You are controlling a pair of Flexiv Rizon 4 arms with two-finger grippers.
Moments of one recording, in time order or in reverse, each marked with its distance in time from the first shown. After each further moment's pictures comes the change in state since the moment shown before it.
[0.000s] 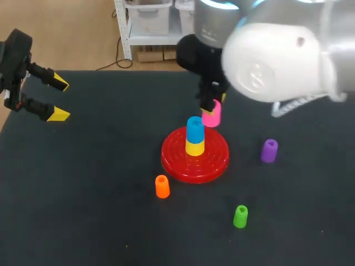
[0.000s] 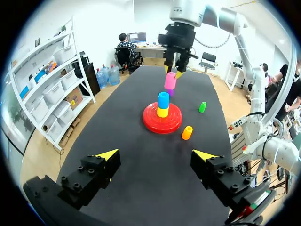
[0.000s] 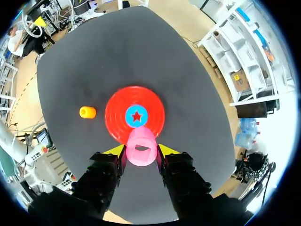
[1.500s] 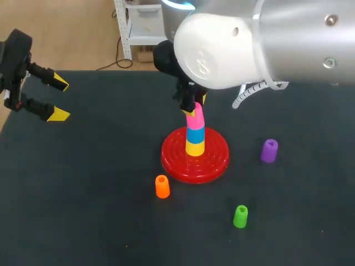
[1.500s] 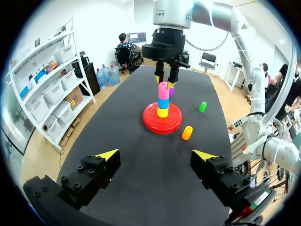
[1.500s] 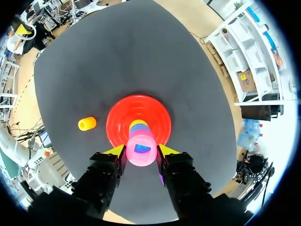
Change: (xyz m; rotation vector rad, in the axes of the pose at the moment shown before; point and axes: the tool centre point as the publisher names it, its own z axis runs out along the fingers) left arm 0.000 0.000 0.000 0.000 0.000 0.000; right arm -0.035 0.005 0.025 -0.036 0.072 -0.012
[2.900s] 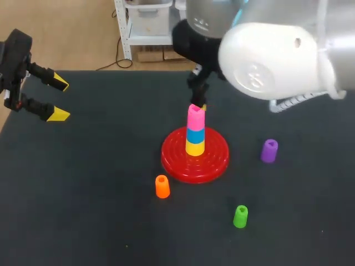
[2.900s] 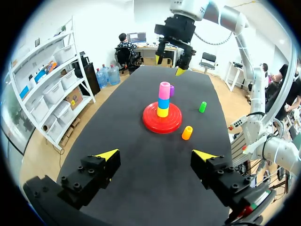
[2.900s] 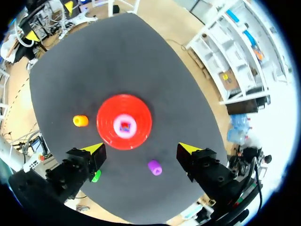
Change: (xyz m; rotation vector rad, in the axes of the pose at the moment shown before) left arm 0.000 0.000 0.000 0.000 0.000 0.000; right arm 0.041 -0.021 -0.044 0.133 -0.081 0.094
